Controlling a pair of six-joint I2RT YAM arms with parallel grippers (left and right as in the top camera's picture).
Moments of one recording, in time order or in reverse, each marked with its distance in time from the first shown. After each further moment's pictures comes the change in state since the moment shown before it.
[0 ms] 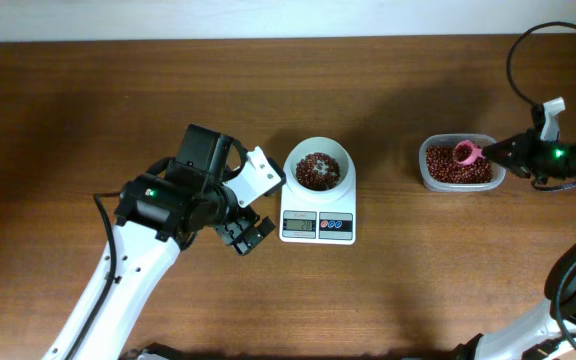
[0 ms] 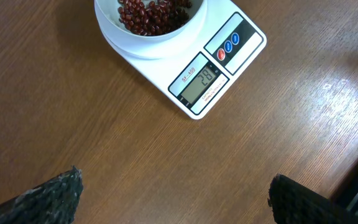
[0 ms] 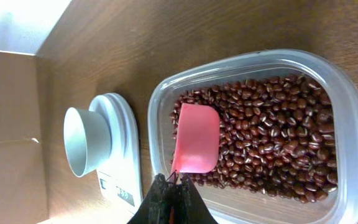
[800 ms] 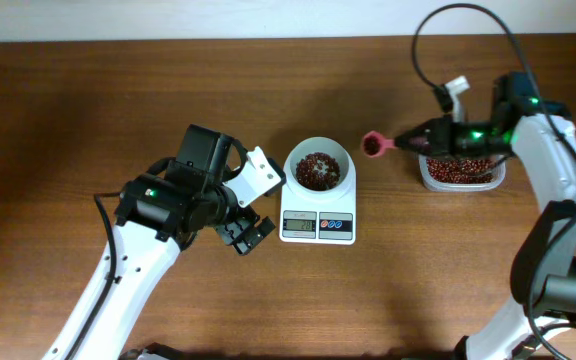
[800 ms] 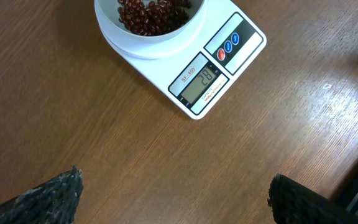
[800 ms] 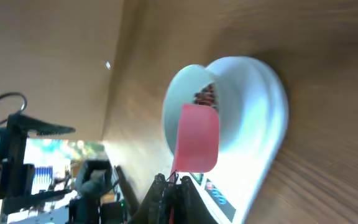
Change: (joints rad) left arm 0.000 0.000 0.000 0.000 0.000 0.000; right arm 0.389 0.000 -0.001 0.031 -0.260 0.002
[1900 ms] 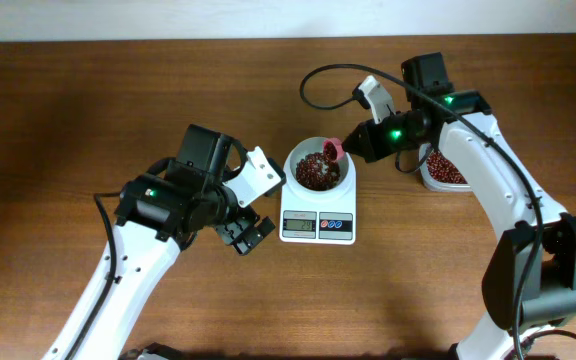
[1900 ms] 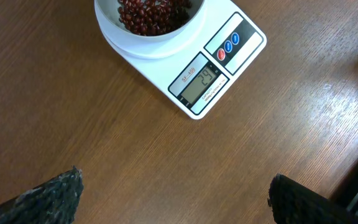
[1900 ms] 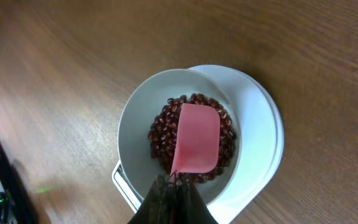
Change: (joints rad) left arm 0.000 0.000 0.000 0.000 0.000 0.000; right arm 0.337 -0.049 0.051 0.156 0.485 0.024
